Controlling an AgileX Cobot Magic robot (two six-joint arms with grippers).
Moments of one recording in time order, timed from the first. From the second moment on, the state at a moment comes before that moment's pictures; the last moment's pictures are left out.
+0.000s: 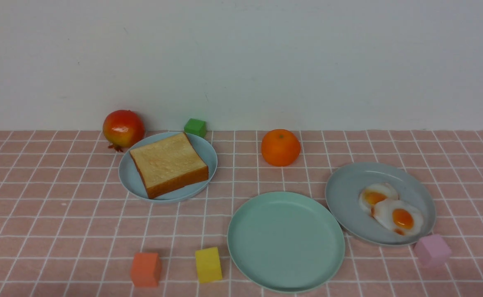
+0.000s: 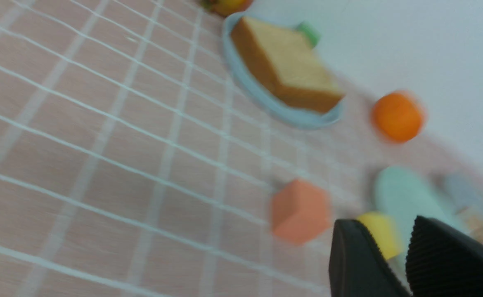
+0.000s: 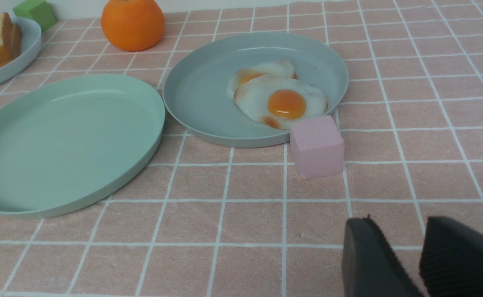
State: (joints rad) right arm 0.09 -0.01 0.02 0.04 0.39 0.00; left arm -0.12 -0.01 0.03 -0.38 0.25 -0.39
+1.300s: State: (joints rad) right arm 0.09 -0.01 0.02 0.04 0.39 0.00; left arm -0.23 1.07 -0.76 -0.66 0.75 0.36
